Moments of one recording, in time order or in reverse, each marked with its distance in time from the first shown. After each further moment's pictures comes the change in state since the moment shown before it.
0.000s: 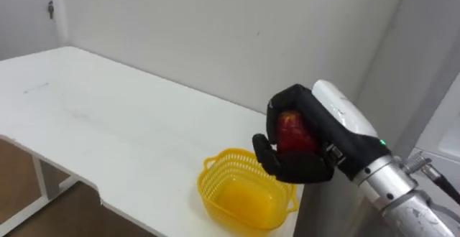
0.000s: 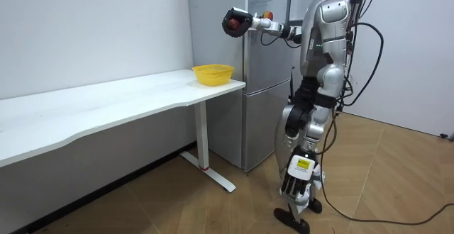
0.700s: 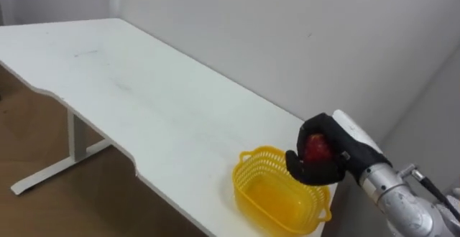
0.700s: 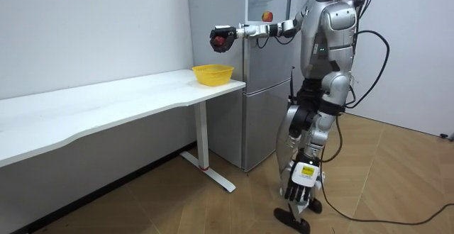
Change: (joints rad) left arm -0.062 0.056 -0.024 -0.042 0.005 0.051 0.047; right arm -0.168 -0.030 0.148 0.508 0.226 0.066 -0.073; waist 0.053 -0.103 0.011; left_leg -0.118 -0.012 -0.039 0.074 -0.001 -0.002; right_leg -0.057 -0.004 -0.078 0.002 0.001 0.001
